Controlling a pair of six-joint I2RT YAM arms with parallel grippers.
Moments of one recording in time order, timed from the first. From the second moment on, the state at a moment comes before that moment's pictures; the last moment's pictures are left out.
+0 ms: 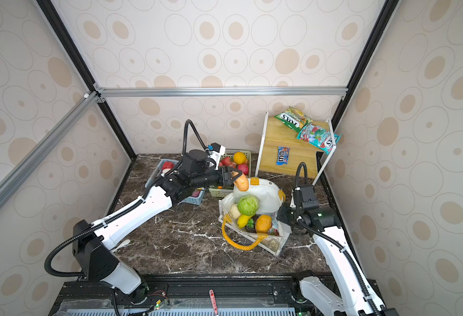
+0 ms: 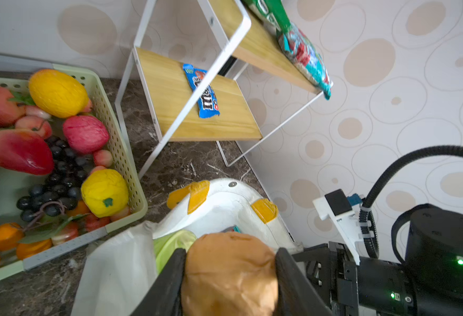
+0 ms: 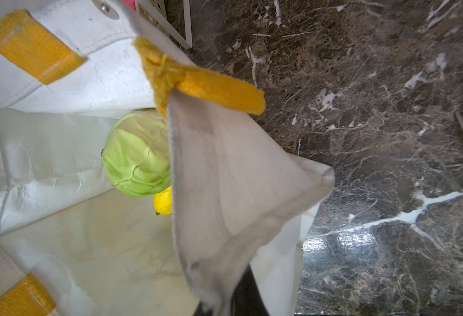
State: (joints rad) left arm -0.75 1.60 1.50 -0.27 0.27 -0.60; right arm 0.17 0.96 1.00 -1.03 -0.10 0.59
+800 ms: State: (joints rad) left arm -0.93 1.80 1.69 -0.39 0.20 -0.50; right arm 0.17 0.93 0.99 -1.03 -0.10 0.58
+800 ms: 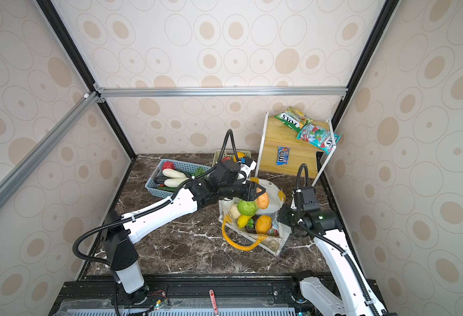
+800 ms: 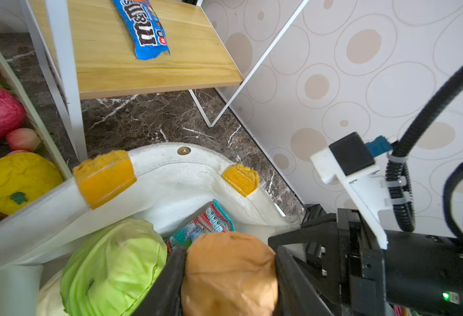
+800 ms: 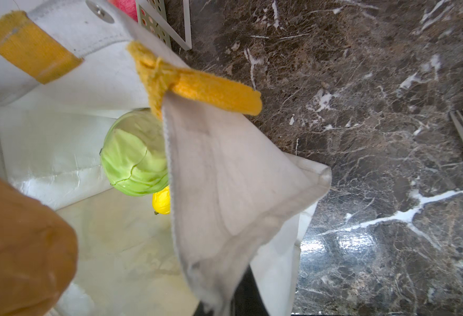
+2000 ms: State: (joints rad) left arm -1.03 1.97 1.91 -0.64 0.01 -0.36; right arm 0.17 0.88 0.95 -1.02 -0.09 0.58
